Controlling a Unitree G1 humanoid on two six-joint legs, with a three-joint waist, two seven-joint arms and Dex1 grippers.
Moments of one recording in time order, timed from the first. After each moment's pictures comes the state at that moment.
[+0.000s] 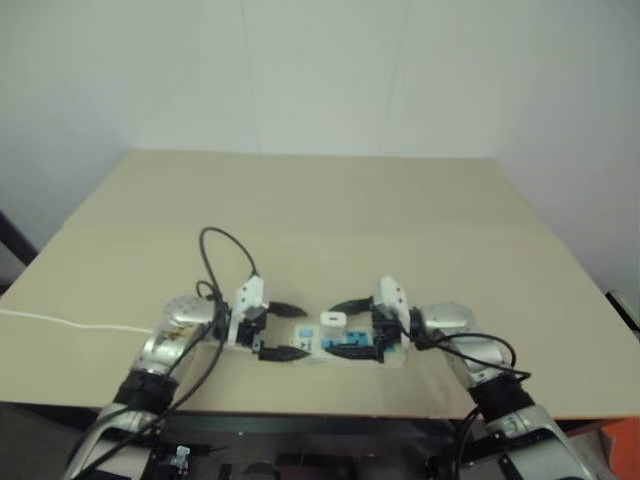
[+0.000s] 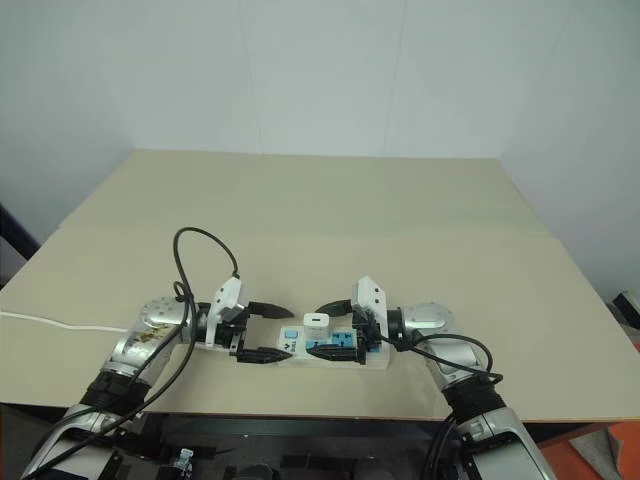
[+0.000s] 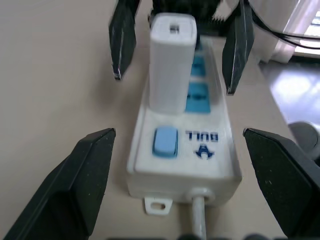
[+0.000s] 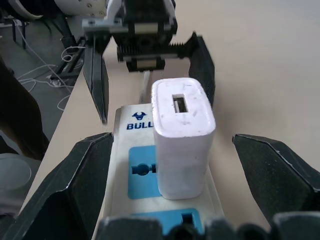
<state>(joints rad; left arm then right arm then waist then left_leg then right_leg) -0.49 0.52 -0.16 0.26 -0.34 0.18 -1.39 -0.49 -0.42 0.24 0.28 0.31 0.10 1.23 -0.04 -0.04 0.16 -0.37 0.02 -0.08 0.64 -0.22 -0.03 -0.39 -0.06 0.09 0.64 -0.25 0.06</state>
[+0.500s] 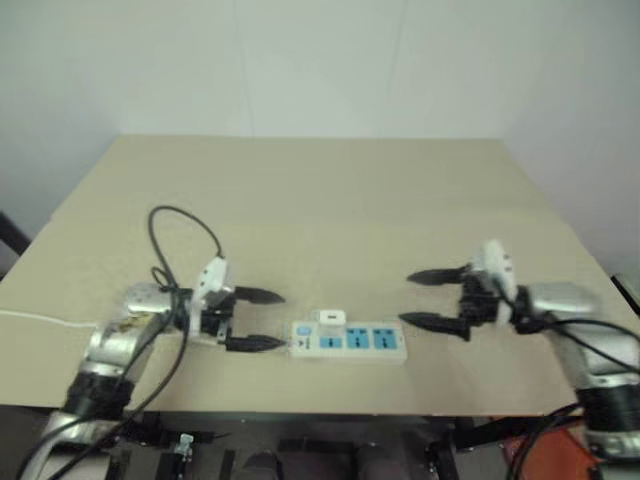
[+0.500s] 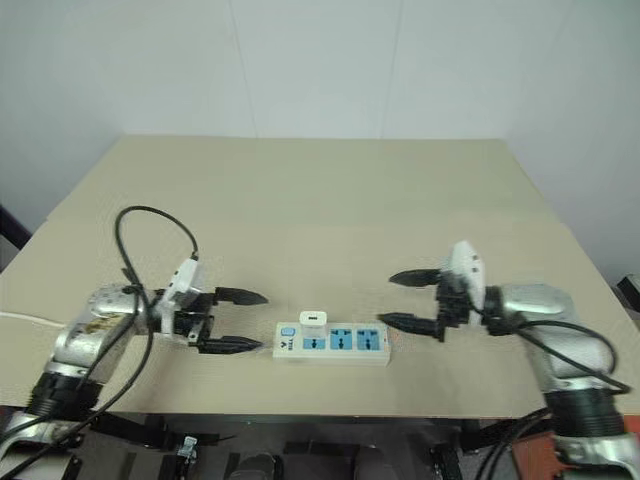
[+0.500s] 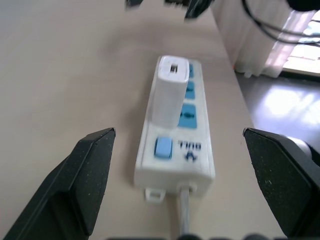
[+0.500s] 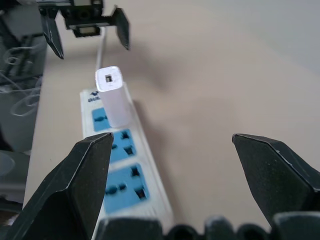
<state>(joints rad) -0.42 0.71 -0.03 0.06 -0.45 0.29 -1.42 -0.35 -0.79 -0.10 -0.05 0.50 0.35 1.24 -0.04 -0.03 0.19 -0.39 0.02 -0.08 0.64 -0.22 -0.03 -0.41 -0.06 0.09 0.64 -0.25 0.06</state>
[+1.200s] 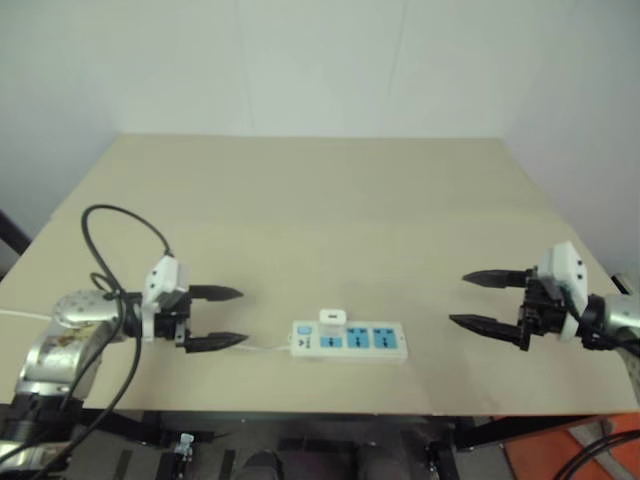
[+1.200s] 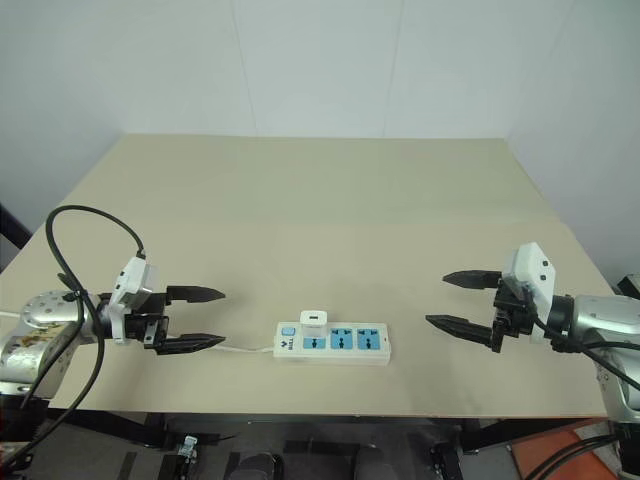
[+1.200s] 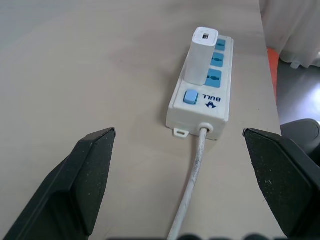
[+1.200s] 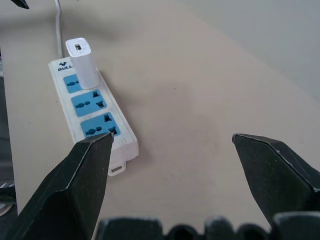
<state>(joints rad) -0.29 0.83 0.10 0.01 -0.50 0.30 -1.39 -0.17 -0.91 -0.30 -0.14 0.53 0.35 1.21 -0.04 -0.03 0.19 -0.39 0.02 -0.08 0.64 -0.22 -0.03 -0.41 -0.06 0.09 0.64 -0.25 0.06</state>
